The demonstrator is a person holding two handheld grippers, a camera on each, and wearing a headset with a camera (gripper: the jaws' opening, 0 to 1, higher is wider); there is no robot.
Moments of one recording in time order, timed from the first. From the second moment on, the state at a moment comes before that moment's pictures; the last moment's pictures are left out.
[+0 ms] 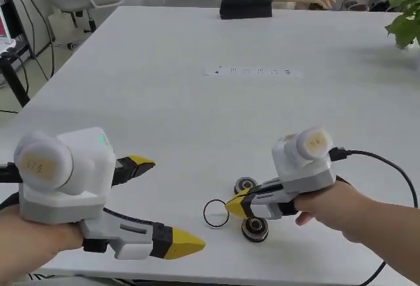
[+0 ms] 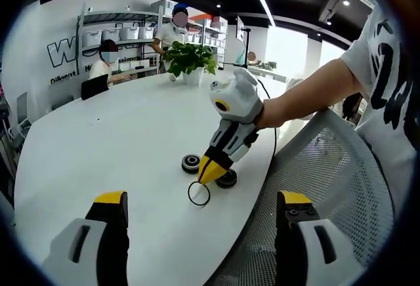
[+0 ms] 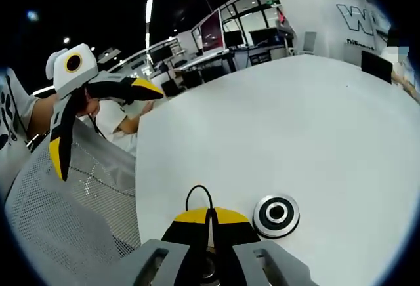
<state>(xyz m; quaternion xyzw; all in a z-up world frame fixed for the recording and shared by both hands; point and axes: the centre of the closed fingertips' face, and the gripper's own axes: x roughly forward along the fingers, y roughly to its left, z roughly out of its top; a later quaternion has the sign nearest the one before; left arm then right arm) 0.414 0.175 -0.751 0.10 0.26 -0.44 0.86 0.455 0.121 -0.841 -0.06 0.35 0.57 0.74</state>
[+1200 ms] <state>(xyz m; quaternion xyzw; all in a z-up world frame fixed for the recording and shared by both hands) 0.422 0.153 -0.748 0.11 0.26 -0.46 0.84 0.467 0.099 -0.794 0.00 0.28 0.56 0.78</state>
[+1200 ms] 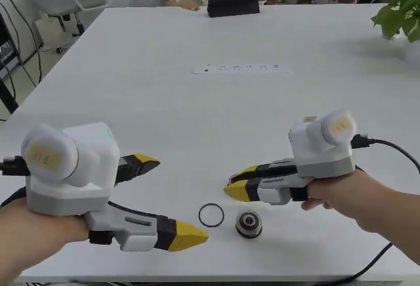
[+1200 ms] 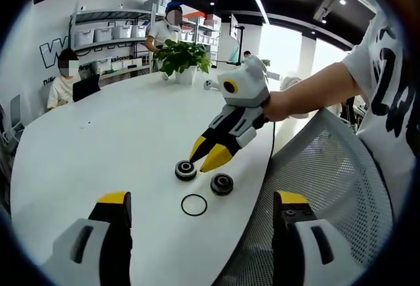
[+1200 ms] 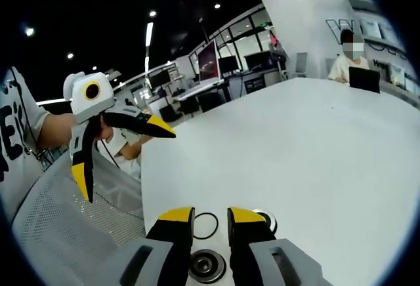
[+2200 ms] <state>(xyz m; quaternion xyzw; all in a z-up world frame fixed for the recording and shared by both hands) 0.434 0.117 -0.751 0.12 0.26 -0.50 0.82 0.460 0.048 -0.771 0.04 0.25 0.53 0.81</state>
